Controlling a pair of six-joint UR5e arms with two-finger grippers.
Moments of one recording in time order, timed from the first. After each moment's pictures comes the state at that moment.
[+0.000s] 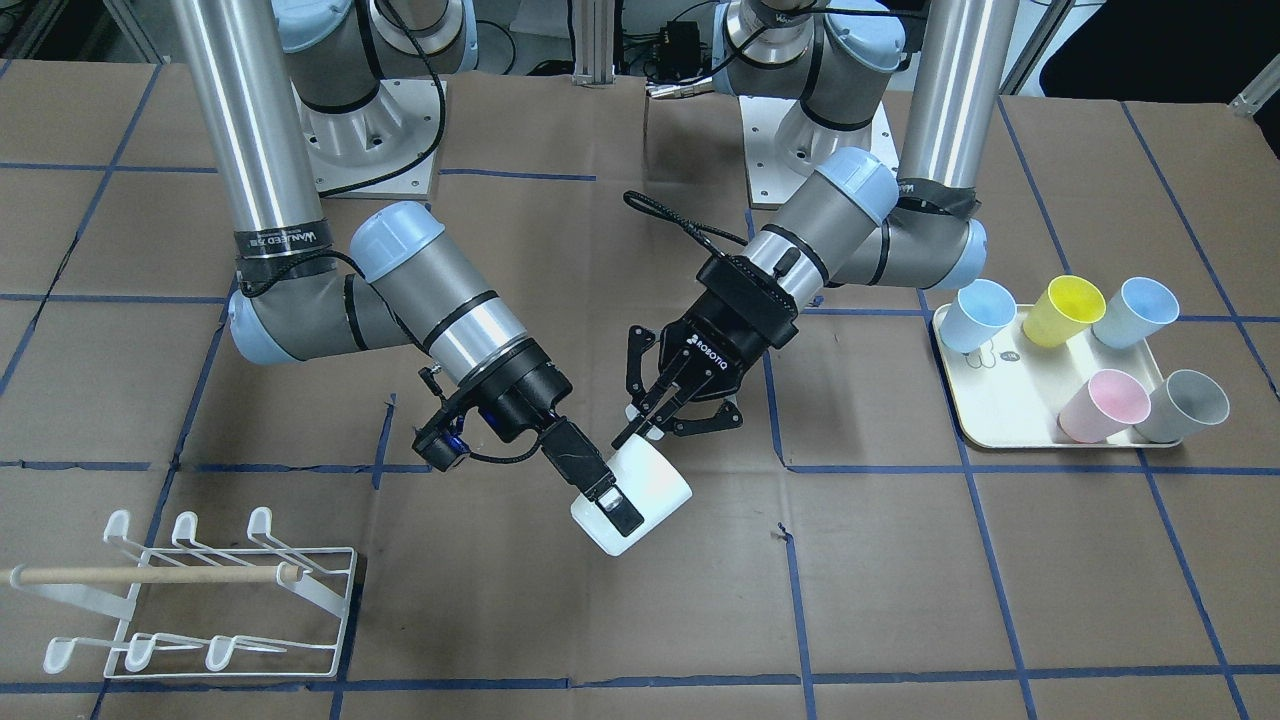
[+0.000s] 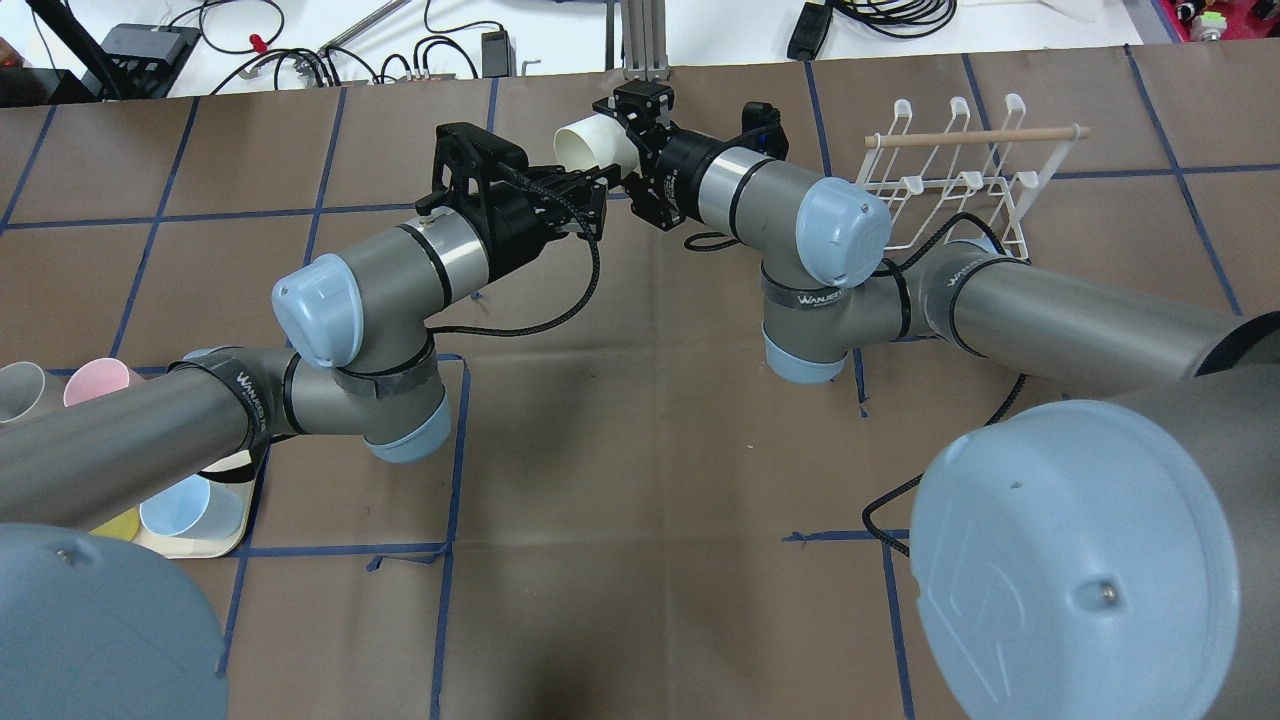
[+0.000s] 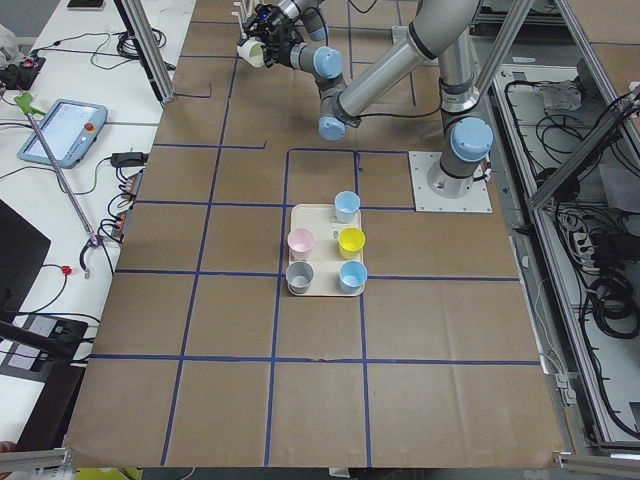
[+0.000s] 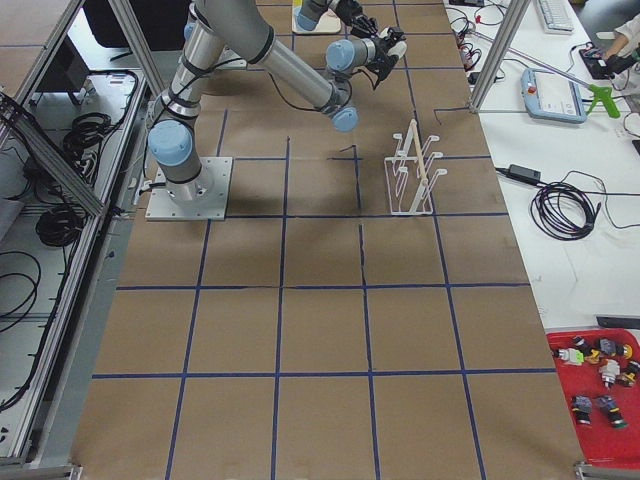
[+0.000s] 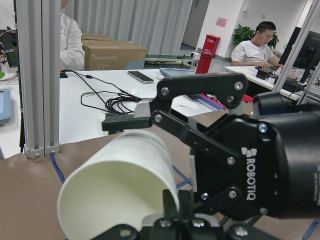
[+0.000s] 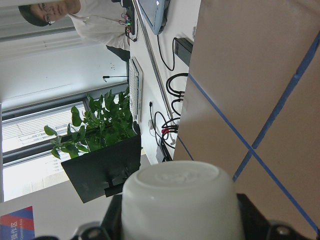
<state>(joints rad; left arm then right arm) -1.63 -1.99 -2.07 0.48 0.88 0.06 1.77 -0.97 1.80 -3.57 -1.05 1.60</state>
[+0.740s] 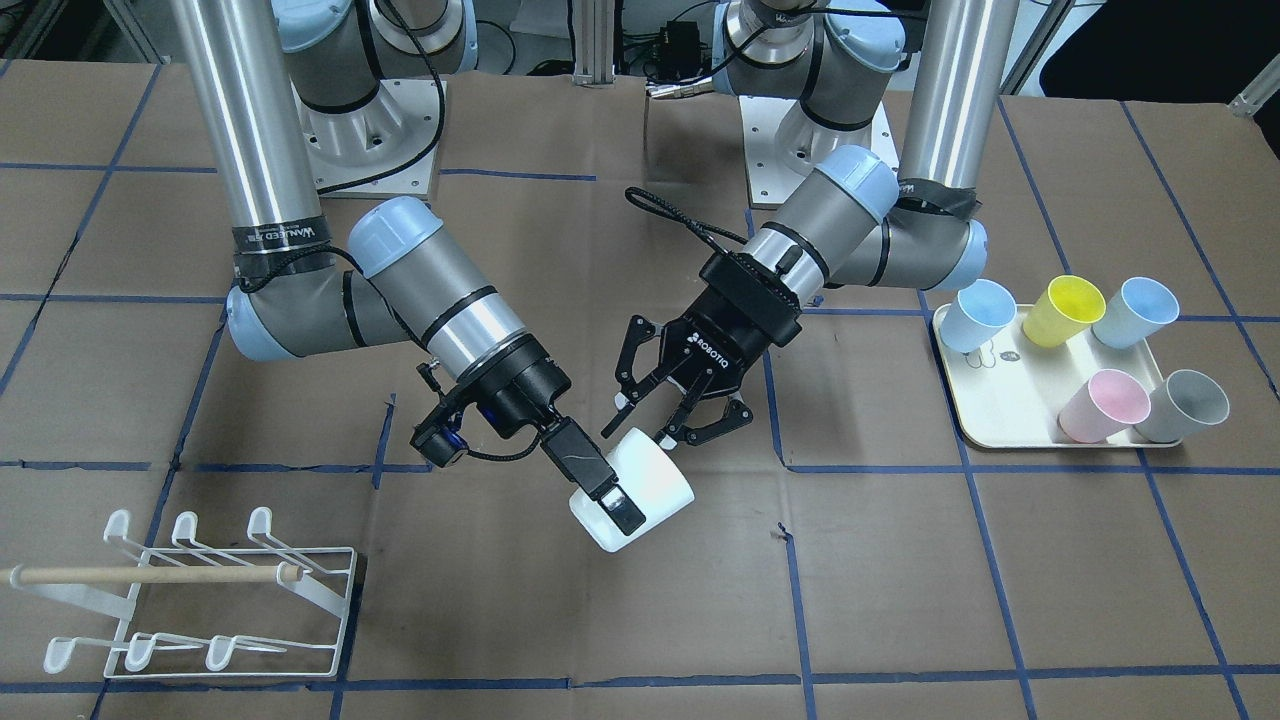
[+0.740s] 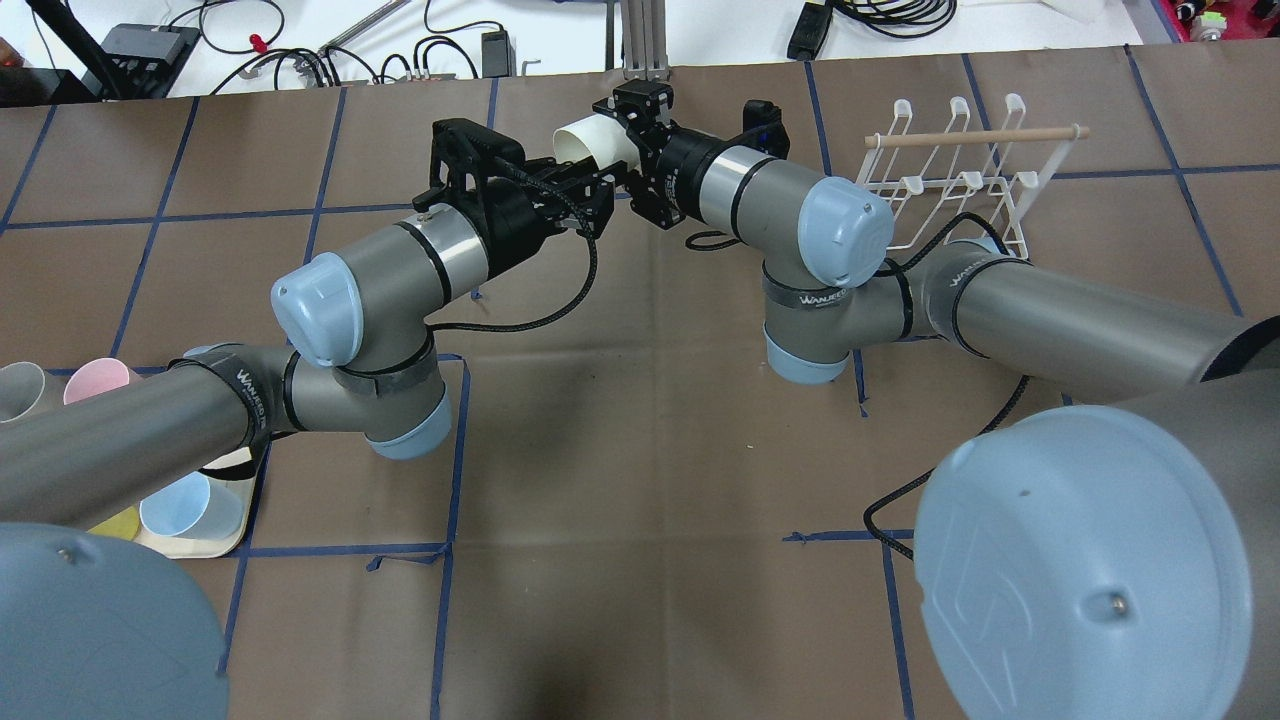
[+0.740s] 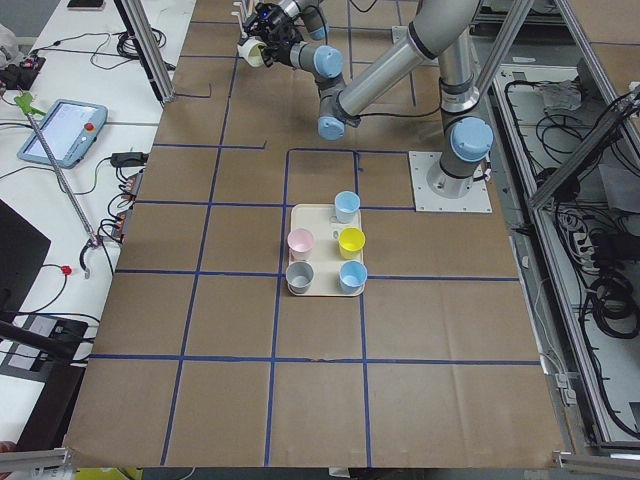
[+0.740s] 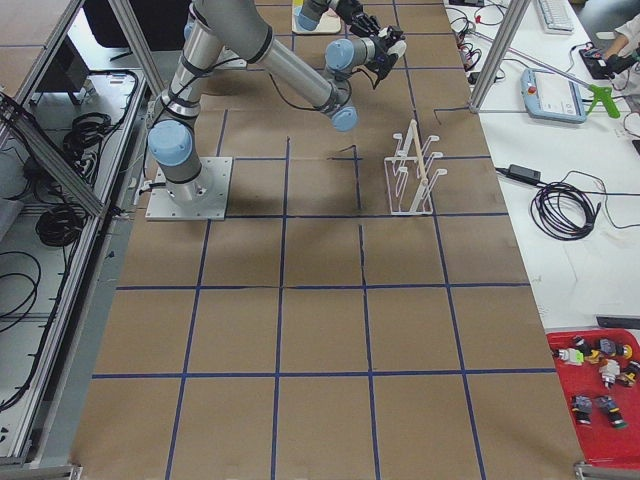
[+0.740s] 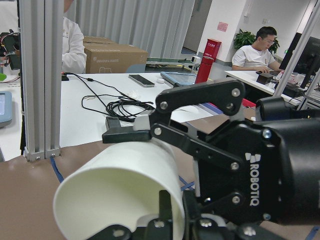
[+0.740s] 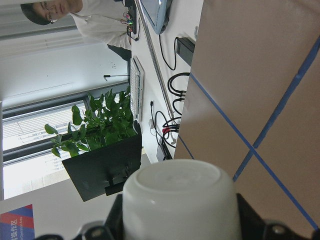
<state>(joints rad) -1.63 -1.99 -2.07 0.49 0.89 0.02 1.77 -0.98 1.81 -3.57 -1.05 1.59</state>
